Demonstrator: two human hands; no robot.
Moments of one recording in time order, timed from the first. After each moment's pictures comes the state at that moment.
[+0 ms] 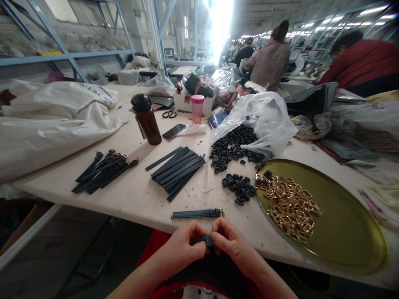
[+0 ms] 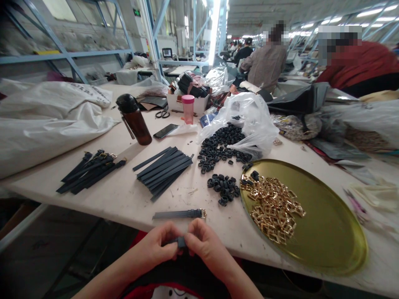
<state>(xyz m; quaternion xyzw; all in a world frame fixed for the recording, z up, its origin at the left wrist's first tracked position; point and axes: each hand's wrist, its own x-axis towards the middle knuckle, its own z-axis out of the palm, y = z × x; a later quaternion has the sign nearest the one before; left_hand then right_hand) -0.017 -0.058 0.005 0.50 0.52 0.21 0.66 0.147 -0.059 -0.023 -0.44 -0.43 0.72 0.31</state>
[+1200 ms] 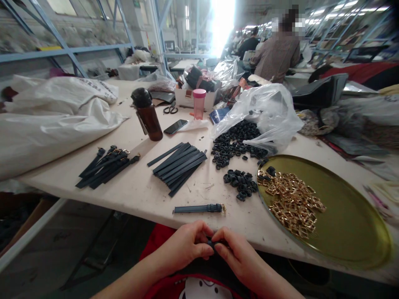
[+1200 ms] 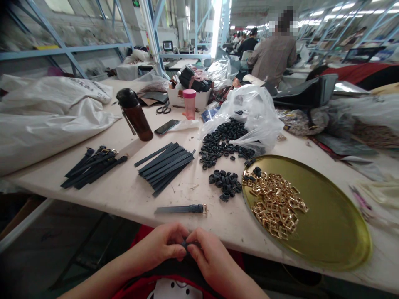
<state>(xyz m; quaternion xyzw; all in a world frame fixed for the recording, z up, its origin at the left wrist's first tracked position) -0.019 -0.064 -0.004 0.55 0.49 0.14 0.66 0.167 -0.081 -0.022 -0.47 -0.67 0.53 0.23</state>
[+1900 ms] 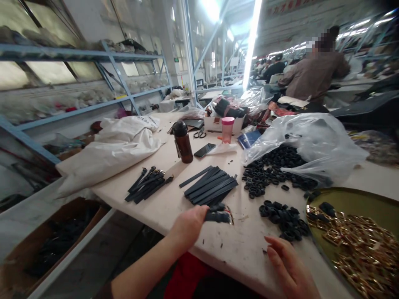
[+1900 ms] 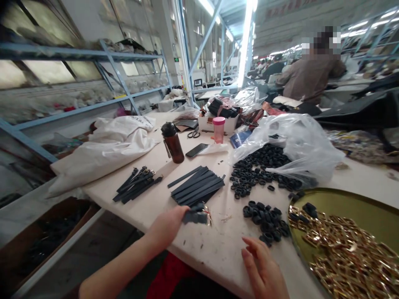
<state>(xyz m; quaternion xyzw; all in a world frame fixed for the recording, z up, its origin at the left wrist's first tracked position) -0.094 0.002 0.002 0.77 0.63 0.00 0.03 0.185 -0.032 -0.088 -0.56 -0.70 0.24 0.38</state>
